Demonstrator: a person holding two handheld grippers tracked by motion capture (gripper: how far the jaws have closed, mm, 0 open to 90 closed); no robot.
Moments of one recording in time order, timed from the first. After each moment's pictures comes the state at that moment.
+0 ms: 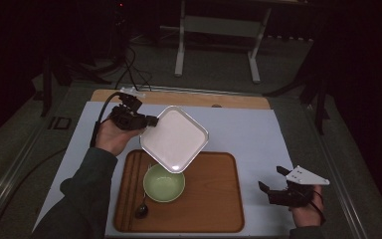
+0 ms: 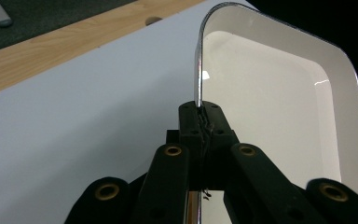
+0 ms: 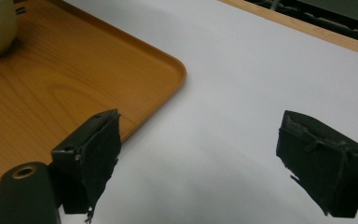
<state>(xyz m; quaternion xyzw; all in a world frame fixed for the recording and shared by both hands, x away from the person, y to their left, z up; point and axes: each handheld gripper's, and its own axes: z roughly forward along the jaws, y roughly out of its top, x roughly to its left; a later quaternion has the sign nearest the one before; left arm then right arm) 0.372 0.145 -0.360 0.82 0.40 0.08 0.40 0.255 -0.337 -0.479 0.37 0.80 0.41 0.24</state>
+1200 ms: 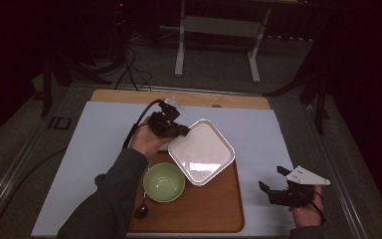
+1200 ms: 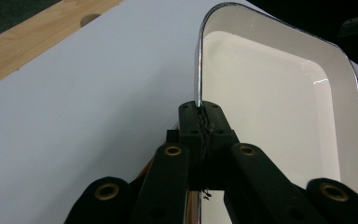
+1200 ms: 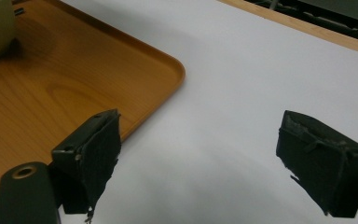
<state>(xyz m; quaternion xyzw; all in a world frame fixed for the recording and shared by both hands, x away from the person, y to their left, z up) 0.380 0.062 -0.383 0.87 0.31 0.06 0.38 0.256 -0.338 -0.479 0.37 0.80 0.41 0.24</state>
